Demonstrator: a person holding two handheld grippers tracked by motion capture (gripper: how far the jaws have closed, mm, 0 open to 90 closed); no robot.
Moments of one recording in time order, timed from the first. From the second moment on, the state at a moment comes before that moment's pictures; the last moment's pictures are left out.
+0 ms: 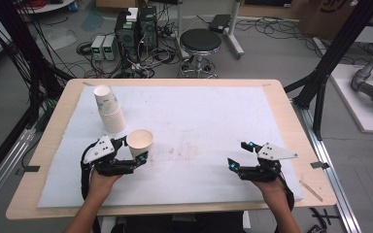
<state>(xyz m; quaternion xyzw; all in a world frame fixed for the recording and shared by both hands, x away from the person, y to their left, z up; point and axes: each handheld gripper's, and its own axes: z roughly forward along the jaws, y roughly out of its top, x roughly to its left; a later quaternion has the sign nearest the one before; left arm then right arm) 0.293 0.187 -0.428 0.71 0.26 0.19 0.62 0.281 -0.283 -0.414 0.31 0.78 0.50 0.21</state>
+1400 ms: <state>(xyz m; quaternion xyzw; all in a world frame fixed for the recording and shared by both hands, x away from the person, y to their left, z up) 0.369 0.114 -0.438 0.72 0.33 0.18 0.58 0.277 -0.280 -0.419 0.29 0.80 0.50 0.18</state>
